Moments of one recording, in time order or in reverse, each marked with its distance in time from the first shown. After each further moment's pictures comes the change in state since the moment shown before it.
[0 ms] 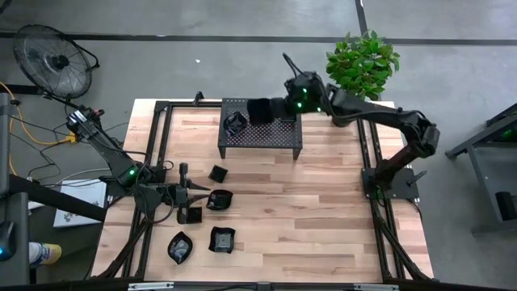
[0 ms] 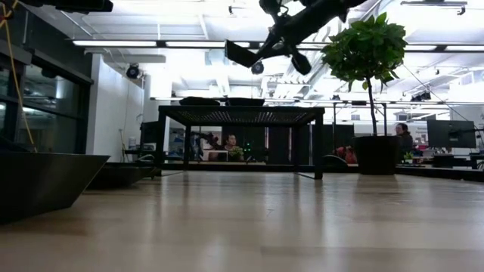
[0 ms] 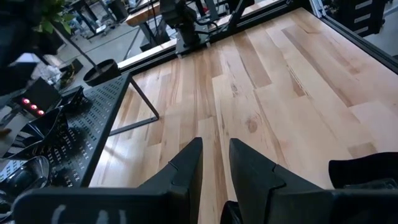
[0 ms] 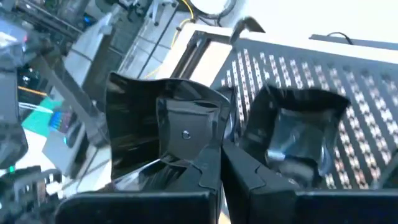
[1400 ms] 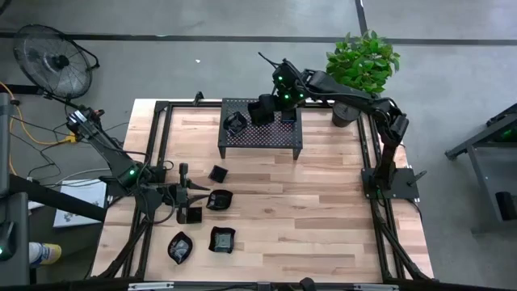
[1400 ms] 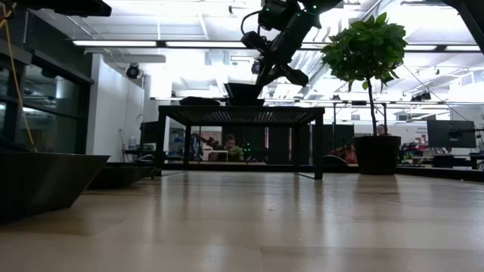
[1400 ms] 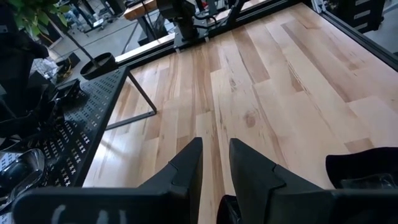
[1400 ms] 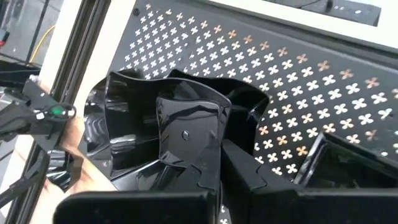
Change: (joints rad) left arm 0.000 0.000 0.000 -0.029 0.007 -0.034; right arm -0.076 0.314 0.424 -0.528 0.031 -0.090
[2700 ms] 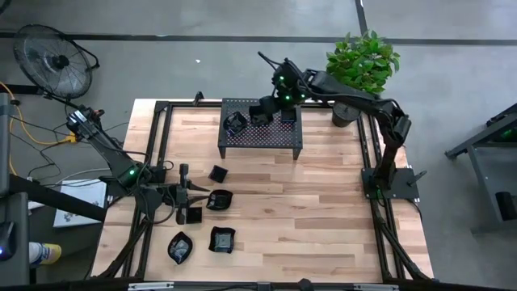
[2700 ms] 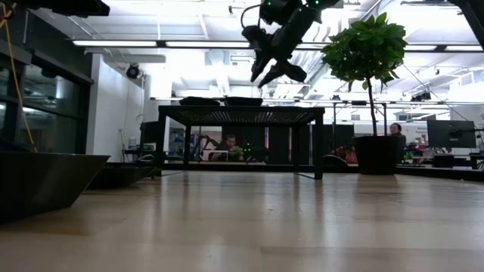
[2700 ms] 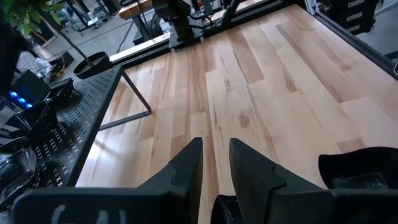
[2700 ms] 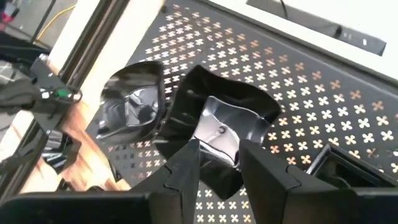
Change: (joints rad) left arm 0.000 0.000 0.000 -0.001 0.020 -0.011; right arm 0.021 -0.027 0.001 0.012 0.002 -0.125
